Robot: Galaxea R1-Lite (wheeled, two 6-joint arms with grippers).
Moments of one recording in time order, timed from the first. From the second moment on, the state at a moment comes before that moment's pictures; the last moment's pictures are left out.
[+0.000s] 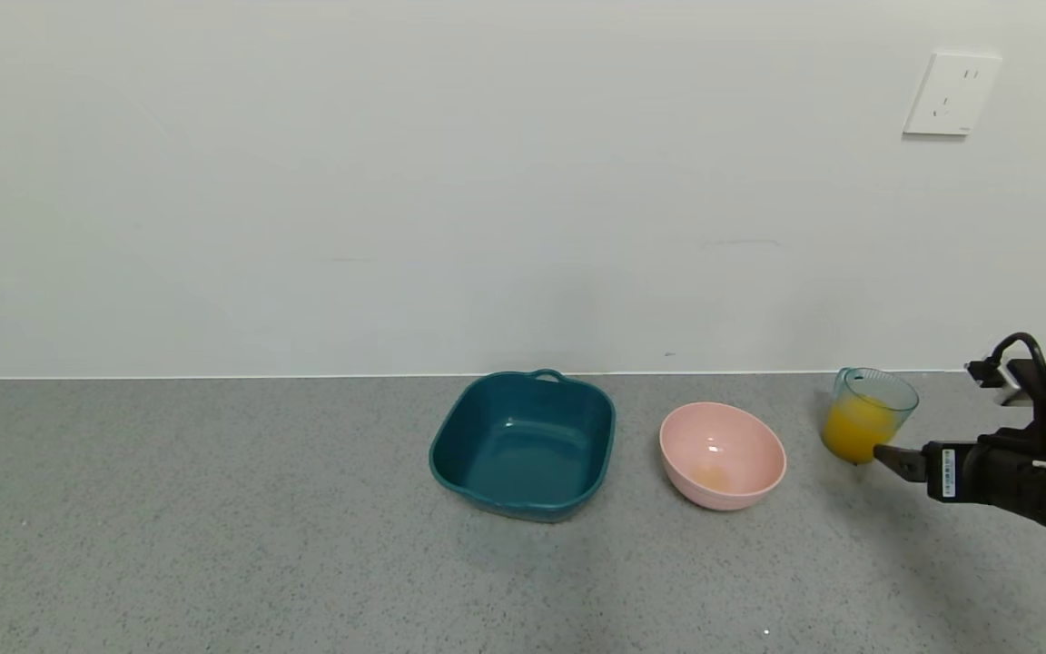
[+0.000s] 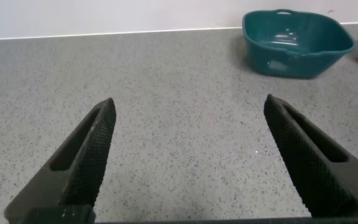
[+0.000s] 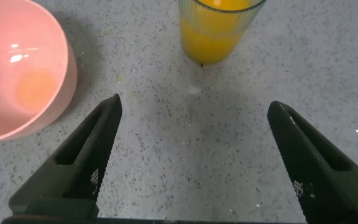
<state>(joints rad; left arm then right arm) 0.00 0.00 0.00 0.00 0.00 0.00 -0.07 1.68 -0.58 -0.55 -0.02 0.01</state>
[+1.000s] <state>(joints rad) 0.00 0.00 0.00 0.00 0.00 0.00 -0.08 2.12 -0.61 -1.09 -0.09 0.05</state>
